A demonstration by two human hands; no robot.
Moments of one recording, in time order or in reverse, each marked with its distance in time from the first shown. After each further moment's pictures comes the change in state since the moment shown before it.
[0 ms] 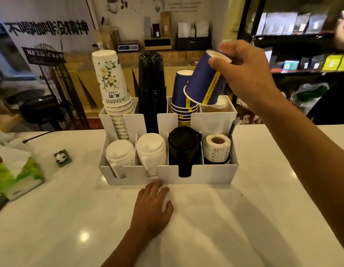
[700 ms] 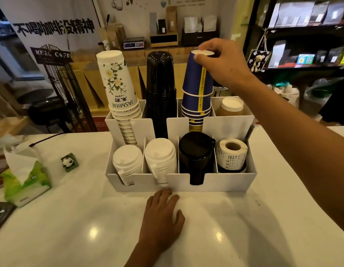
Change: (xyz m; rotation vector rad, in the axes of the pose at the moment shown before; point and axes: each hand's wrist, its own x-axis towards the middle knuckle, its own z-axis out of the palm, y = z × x) left_hand 0.001 -0.005 0.007 -0.013 -0.066 -0.037; right_hand 0.079 0.041 0.069 -0.101 -0.099 -0.076
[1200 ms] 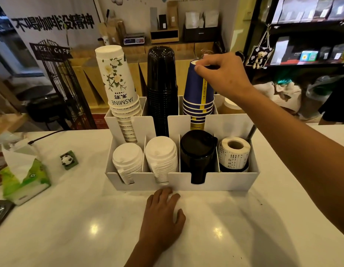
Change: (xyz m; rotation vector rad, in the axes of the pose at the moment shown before) left_hand 0.002 0.001 -0.002 -0.009 0.014 -0.010; right_hand -0.017 0.022 0.014 0.036 -0.087 0.023
